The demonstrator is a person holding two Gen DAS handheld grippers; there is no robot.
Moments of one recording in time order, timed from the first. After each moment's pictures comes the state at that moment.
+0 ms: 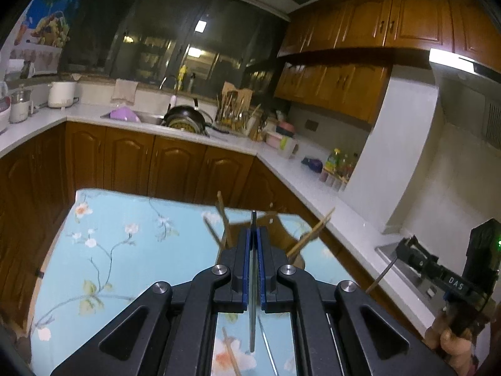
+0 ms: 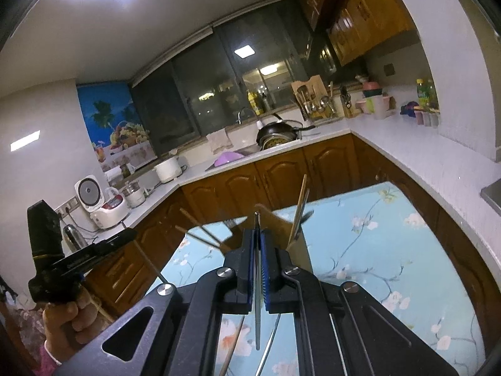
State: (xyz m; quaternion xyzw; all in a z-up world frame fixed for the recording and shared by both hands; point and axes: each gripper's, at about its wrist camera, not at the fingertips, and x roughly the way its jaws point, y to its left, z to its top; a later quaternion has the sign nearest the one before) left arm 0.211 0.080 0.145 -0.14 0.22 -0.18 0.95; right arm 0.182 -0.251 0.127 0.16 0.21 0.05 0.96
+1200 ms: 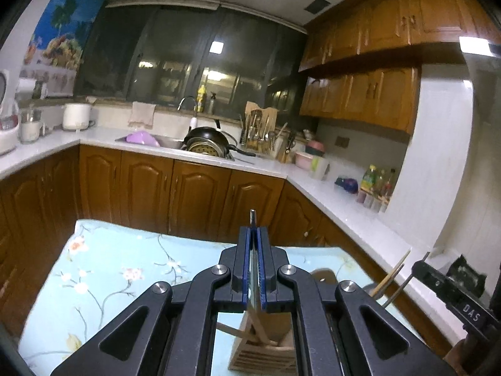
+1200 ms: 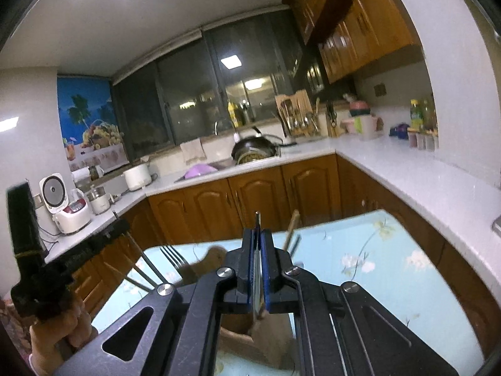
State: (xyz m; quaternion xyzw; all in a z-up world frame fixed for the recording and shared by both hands) left arm 0.336 0.006 0.080 -0.10 0.17 -0.12 0.97; right arm 0.286 -0.250 0.086 0.12 0.19 -0.01 0.97
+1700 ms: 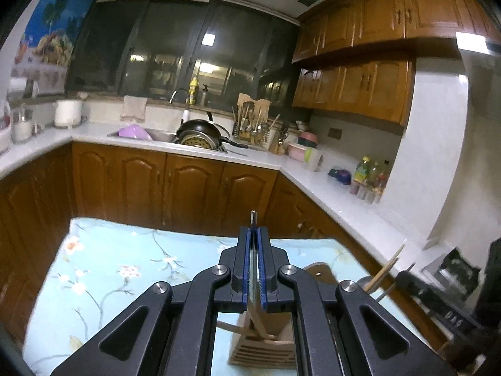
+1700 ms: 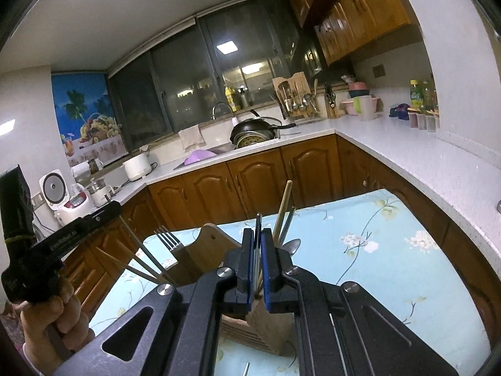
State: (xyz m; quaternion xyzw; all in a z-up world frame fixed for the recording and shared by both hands) left arm 0.342 0.033 0.101 -0.12 0.19 -0.14 0.96; right arm 0.290 -0.256 0.077 0.13 0.22 -0.01 0.97
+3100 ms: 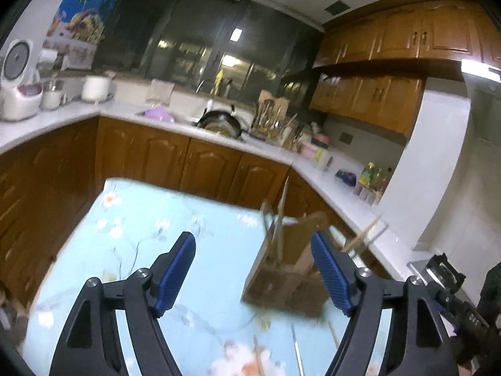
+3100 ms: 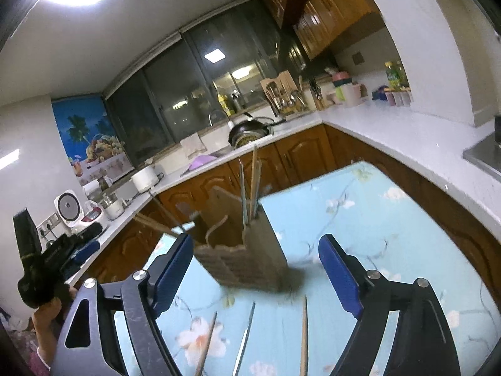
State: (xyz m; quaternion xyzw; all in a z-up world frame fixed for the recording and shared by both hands) left arm 0.223 0.091 0.089 -0.16 0.22 -0.11 0.95; right arm 0.172 -0.272 0.063 0.20 0.22 -0.01 0.96
